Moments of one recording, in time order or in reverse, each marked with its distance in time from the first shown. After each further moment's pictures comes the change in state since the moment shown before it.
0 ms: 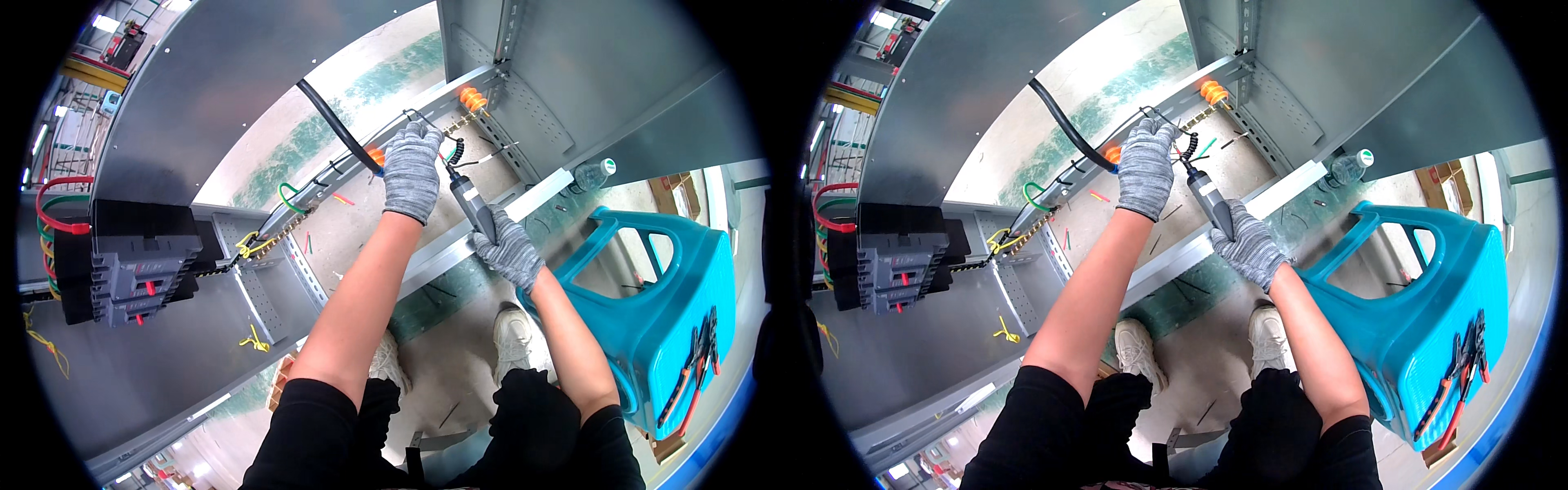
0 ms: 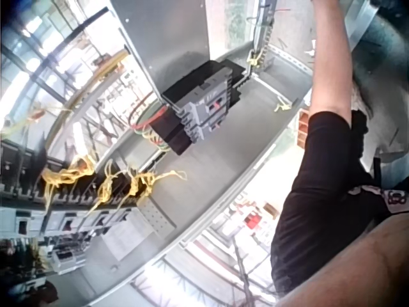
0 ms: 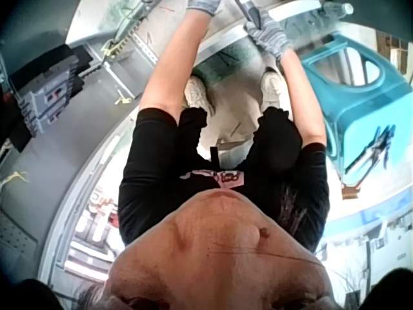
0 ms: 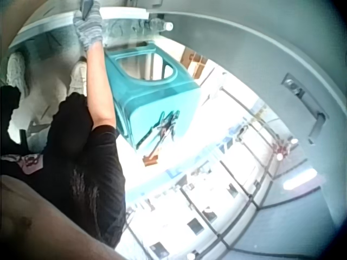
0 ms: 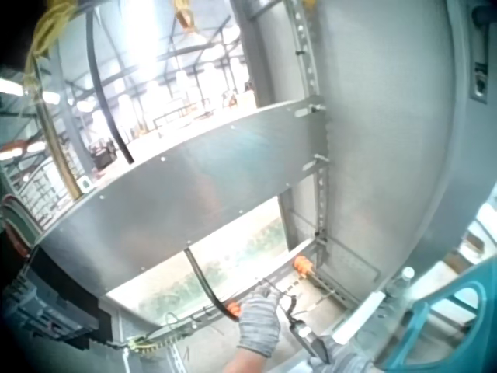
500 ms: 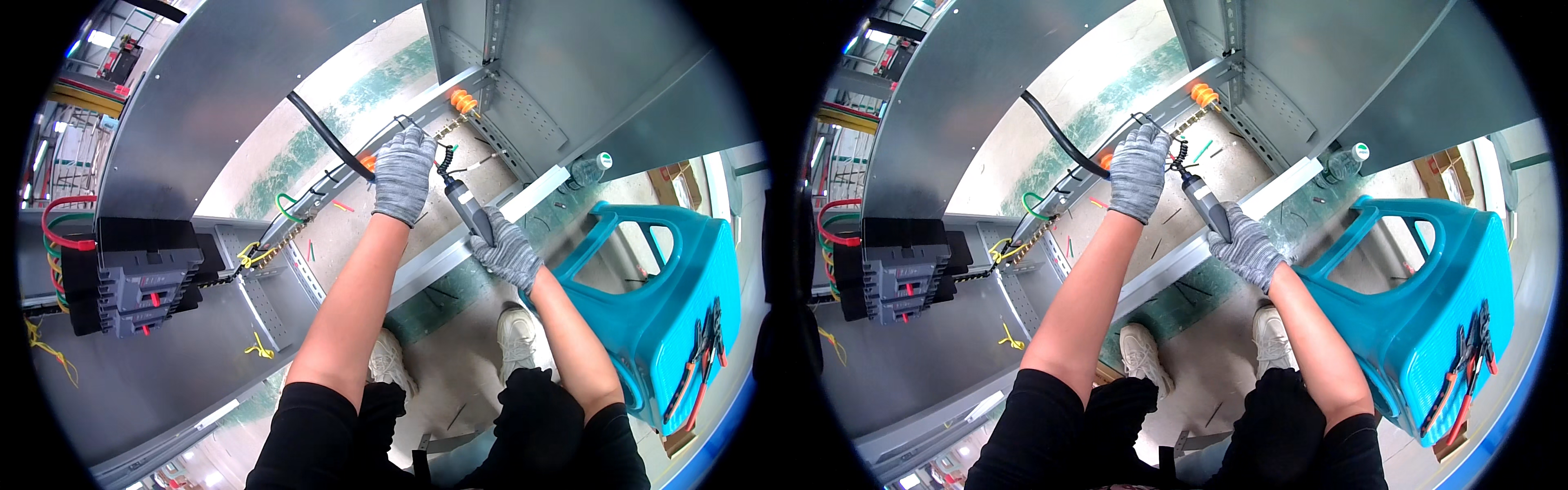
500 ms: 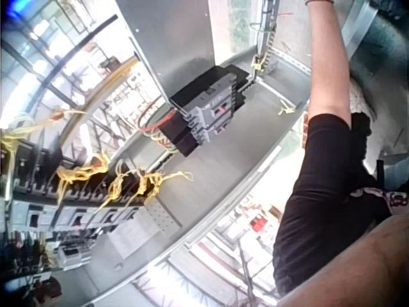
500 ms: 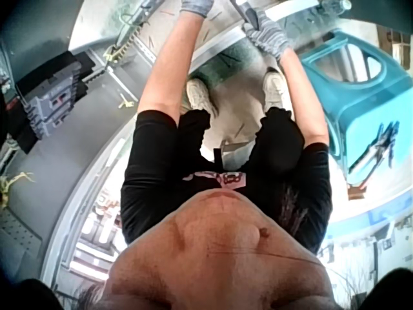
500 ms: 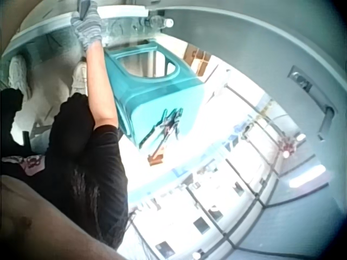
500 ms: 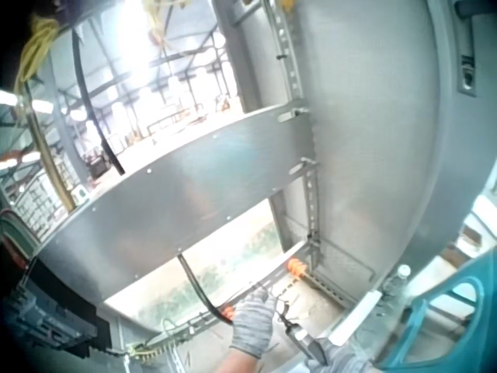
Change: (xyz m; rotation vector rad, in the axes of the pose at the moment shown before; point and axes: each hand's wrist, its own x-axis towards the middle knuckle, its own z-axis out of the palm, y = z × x) left_hand 0.001 -0.005 -0.001 0.356 -0.081 0.190; right_hand -0.003 -0.008 -0.006 0.057 -0.038 0.039
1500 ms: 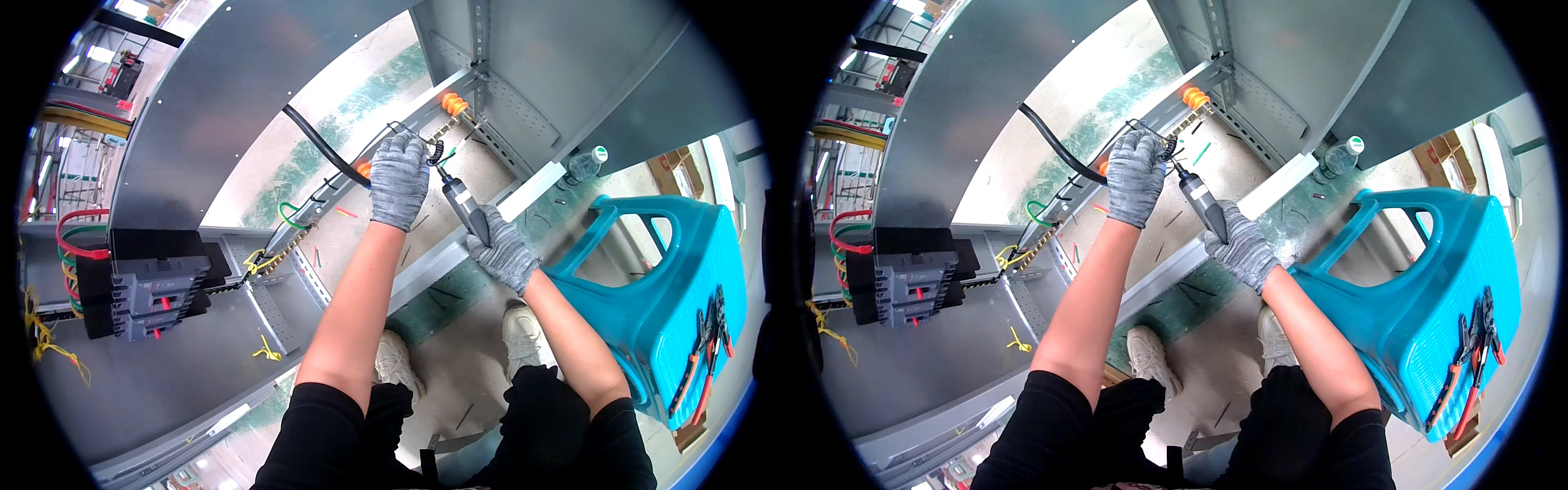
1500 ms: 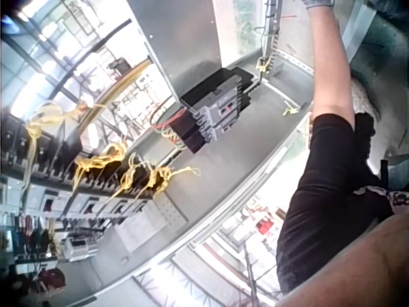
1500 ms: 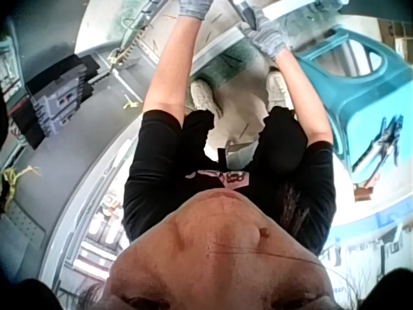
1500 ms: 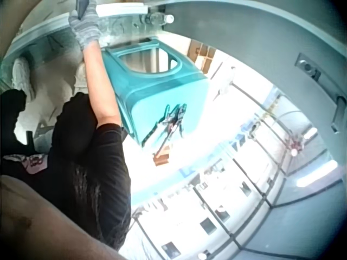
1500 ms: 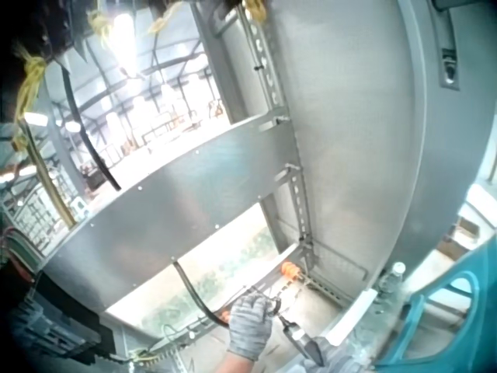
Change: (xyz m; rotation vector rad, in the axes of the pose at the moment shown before) left_hand 0.001 0.002 0.001 -0.450 0.297 -0.067; right_hand -0.007 0.000 0.002 0.029 0.087 -0.029
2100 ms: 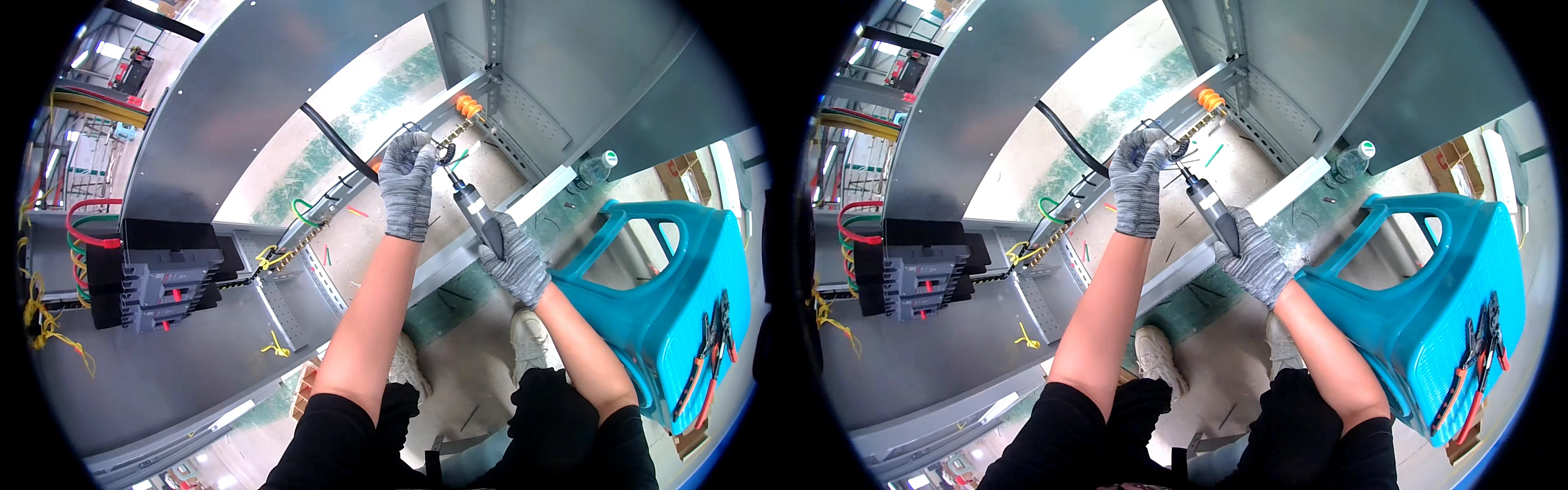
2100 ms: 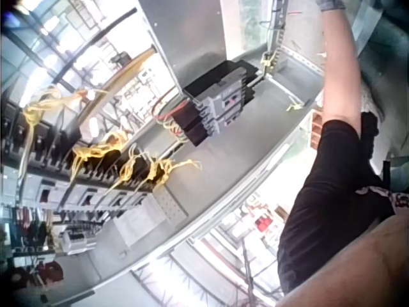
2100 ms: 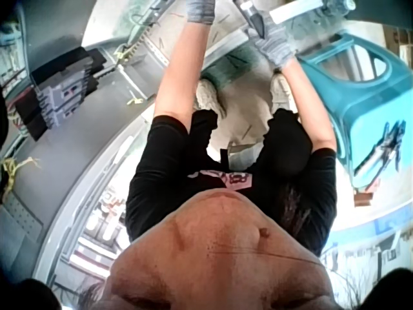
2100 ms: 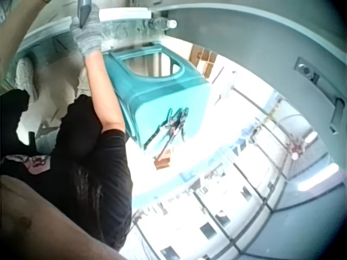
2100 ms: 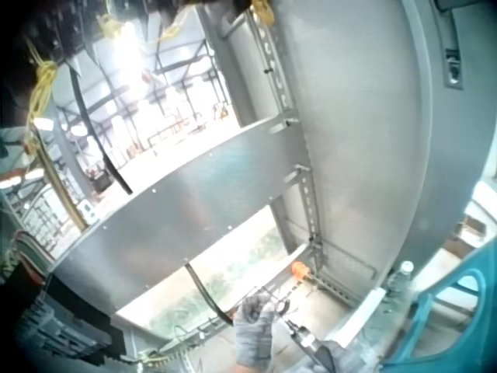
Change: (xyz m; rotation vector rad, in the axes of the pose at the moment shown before) left_hand -0.004 0.023 -0.017 -1.248 0.211 -0.699; right_hand -0.021 -0.014 0.001 -0.030 0.114 -0.112
